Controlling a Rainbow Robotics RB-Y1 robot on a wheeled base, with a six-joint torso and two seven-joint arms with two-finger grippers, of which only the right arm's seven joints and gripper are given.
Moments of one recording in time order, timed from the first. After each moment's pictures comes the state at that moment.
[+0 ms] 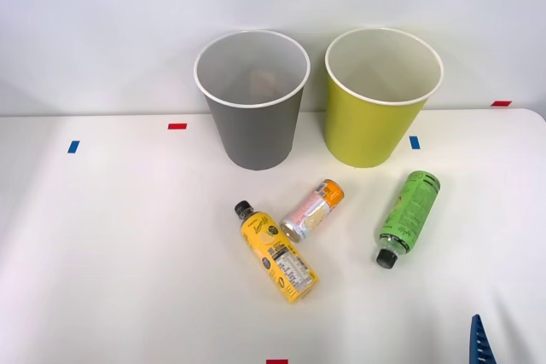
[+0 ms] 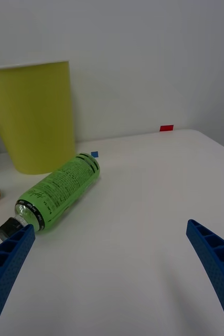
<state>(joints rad) 1.02 -0.10 0.03 -1.93 0.11 -0.69 1.20</state>
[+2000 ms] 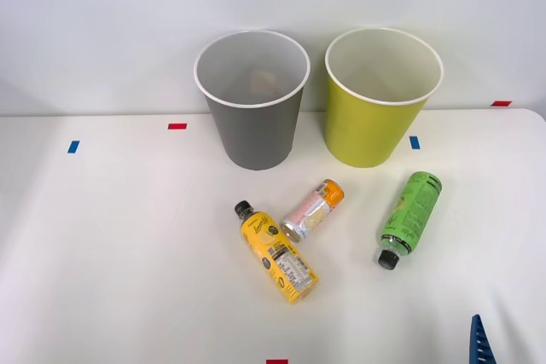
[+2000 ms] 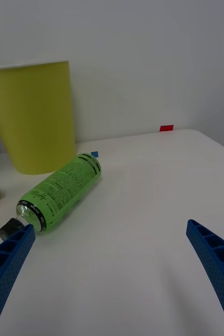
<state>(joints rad) 1.02 -0.10 0.03 -1.93 0.11 -0.69 1.20</state>
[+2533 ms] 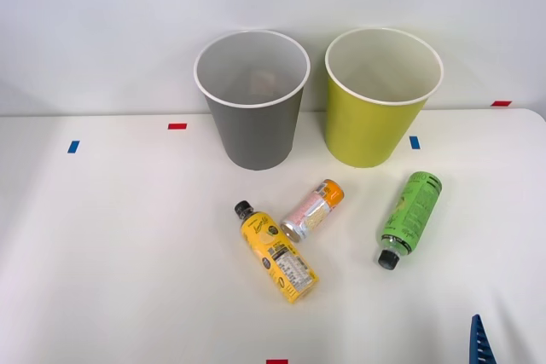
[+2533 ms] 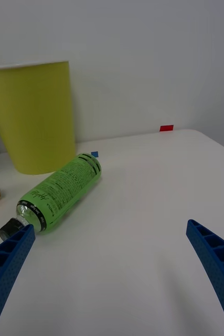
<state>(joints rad) 1.02 -0.10 0.03 -1.93 0.11 -0.69 1.20</state>
